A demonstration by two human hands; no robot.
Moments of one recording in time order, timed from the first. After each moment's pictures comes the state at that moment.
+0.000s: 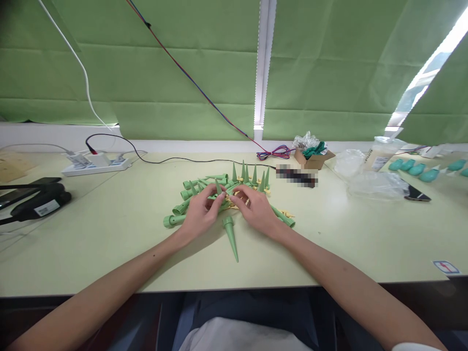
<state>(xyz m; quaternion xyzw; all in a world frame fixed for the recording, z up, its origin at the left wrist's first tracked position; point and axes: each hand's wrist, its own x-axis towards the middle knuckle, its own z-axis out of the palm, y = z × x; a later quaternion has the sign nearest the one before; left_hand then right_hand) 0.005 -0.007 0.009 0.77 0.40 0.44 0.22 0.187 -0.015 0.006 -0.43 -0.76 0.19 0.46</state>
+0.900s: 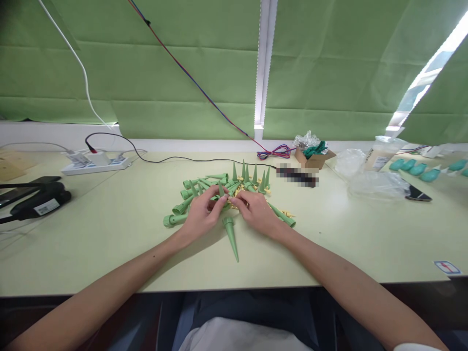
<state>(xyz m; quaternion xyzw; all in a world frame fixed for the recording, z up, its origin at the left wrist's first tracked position) 0.005 -0.009 0.007 0.78 0.40 0.42 0.23 0.188 -0.013 0.001 -0.42 -0.78 0.18 0.42</state>
